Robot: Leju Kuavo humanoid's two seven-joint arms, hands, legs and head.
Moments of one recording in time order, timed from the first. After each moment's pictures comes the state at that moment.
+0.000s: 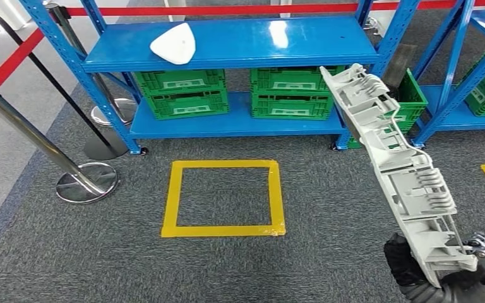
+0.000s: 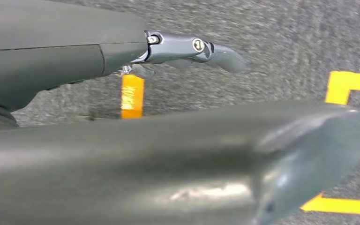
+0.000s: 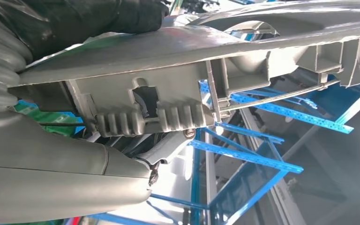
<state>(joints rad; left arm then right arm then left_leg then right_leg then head) -0.02 -0.17 1.19 -0.26 -0.94 -0.12 -0.70 0.43 0.14 0.18 -2.19 0.46 -0.67 -0.70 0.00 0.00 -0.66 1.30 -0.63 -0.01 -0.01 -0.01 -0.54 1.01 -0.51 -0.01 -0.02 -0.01</state>
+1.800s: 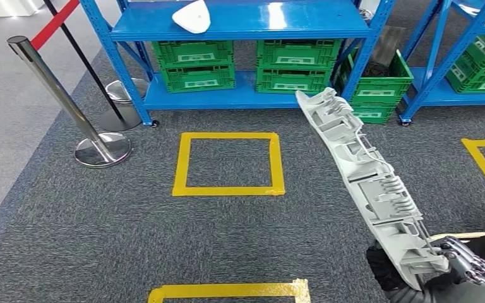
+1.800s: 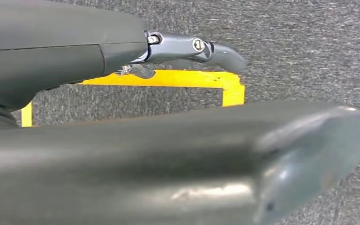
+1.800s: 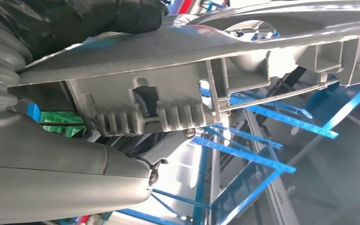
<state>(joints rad) 0.00 -0.17 1.17 -0.26 -0.99 -0.09 -0.70 0.46 0.12 0.21 -2.12 0.46 -0.67 -0.70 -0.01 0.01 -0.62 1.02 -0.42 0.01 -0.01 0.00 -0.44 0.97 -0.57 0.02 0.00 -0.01</state>
